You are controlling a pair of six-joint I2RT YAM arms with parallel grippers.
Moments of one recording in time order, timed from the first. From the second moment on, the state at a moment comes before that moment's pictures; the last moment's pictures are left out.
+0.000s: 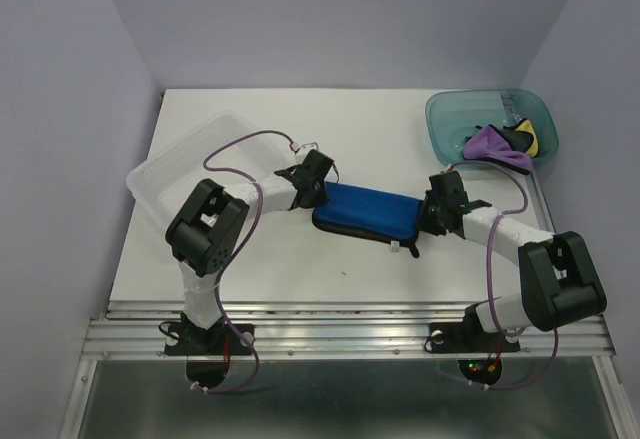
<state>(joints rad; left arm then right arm) -0.66 1.88 1.15 -0.23 -0.23 -0.72 0.27 1.40 0.65 -0.24 0.07 0.64</state>
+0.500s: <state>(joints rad) -0.69 1.83 1.05 -0.12 -0.18 -0.76 0.27 1.30 0.65 -0.28 0.09 0.59</state>
